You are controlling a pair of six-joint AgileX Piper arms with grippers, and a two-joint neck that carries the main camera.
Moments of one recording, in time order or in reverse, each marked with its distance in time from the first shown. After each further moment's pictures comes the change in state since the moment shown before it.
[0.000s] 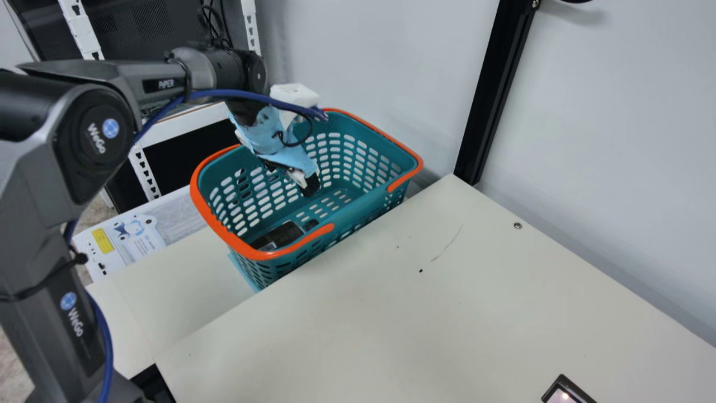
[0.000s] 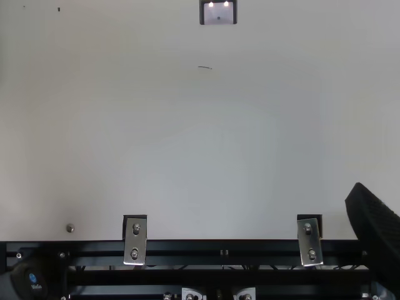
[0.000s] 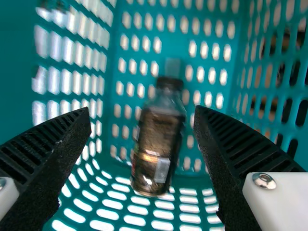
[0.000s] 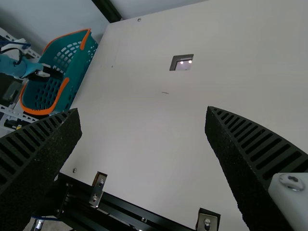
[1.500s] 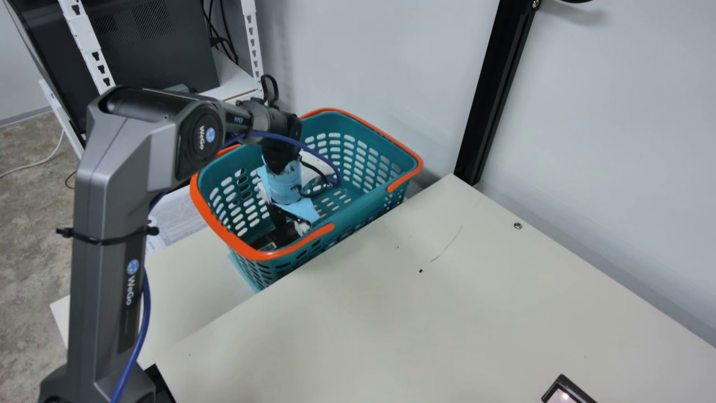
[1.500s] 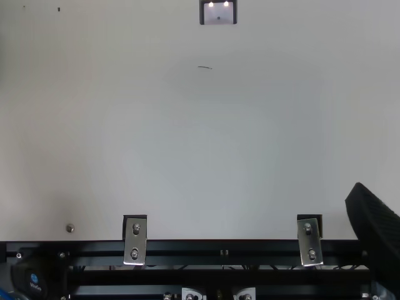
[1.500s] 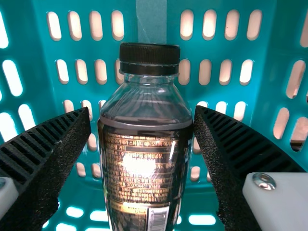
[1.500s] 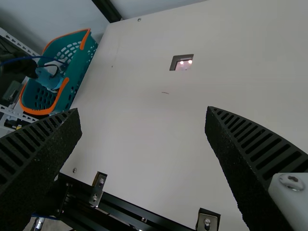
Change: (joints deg) left arm -1.3 21.5 -7.5 4.0 1.0 2.4; right arm 0.0 0.0 0.0 0.0 0.0 0.0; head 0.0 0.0
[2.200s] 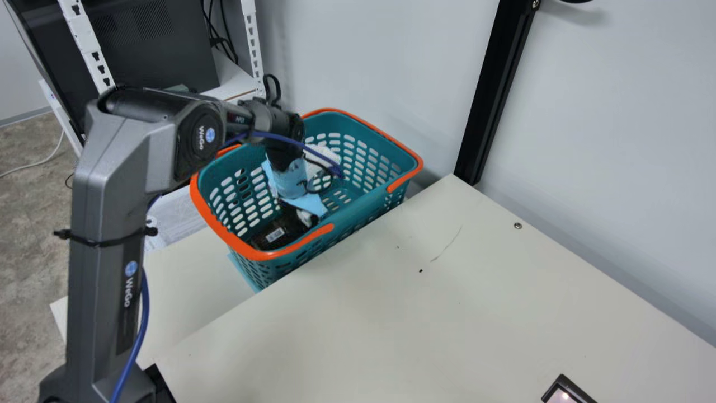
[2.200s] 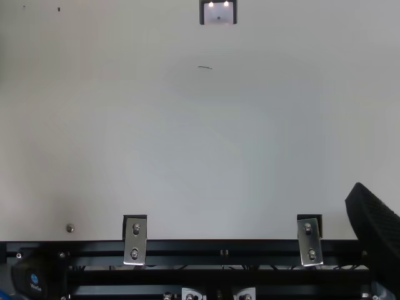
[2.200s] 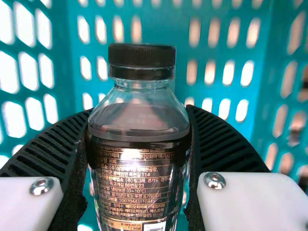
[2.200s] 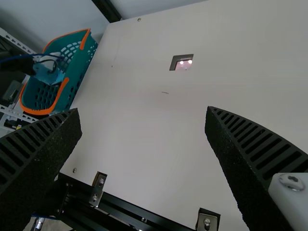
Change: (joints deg) left arm -0.9 -4.1 1.9 -2.0 -7.4 -1.7; right arm 0.0 0.0 0.0 0.0 0.0 0.0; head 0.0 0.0
